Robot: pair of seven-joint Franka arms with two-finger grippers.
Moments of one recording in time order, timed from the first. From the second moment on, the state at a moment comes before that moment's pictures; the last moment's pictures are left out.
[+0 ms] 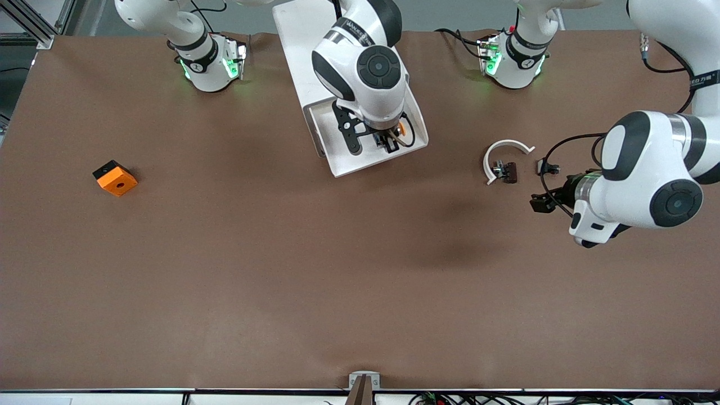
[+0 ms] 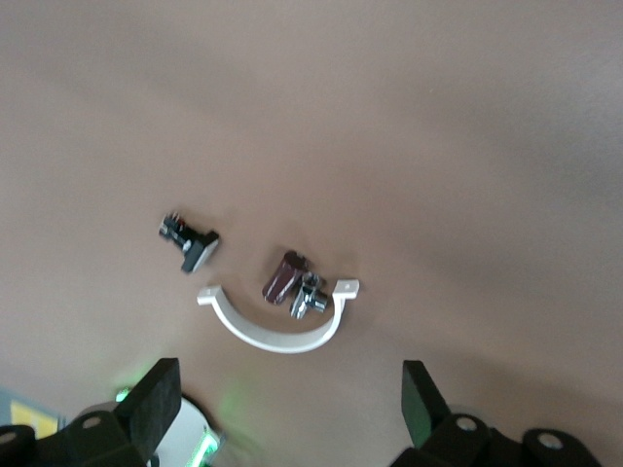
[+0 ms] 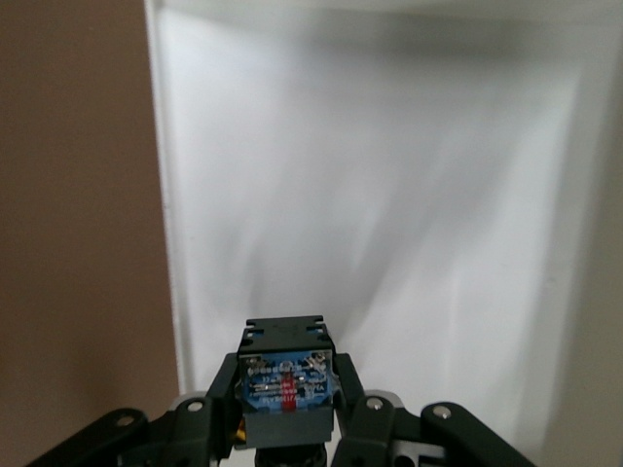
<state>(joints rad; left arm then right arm) -0.03 0.35 -0.10 -1.61 -0.01 1.57 -0.58 0.92 0.60 -0.06 -1.20 0.25 1.74 2.04</state>
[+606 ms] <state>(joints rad) 0.00 0.25 -0.11 -1.80 0.08 1.85 -0.30 0.78 0.53 -0.09 -1.13 0.24 1.60 1.41</state>
